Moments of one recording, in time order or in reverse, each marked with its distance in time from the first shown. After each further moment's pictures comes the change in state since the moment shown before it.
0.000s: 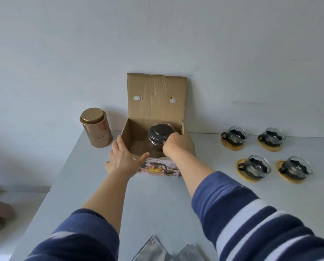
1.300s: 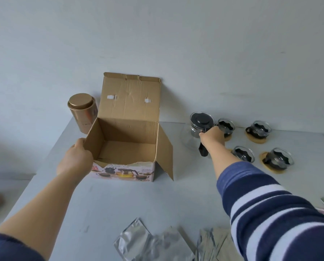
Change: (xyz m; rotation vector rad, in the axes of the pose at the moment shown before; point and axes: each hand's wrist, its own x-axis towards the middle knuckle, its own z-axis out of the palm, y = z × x) left_hand -0.024 -0.064 -0.040 -0.057 0.066 -0.159; right_hand 0.069 0.135 -0.035 0.344 0.191 0.240
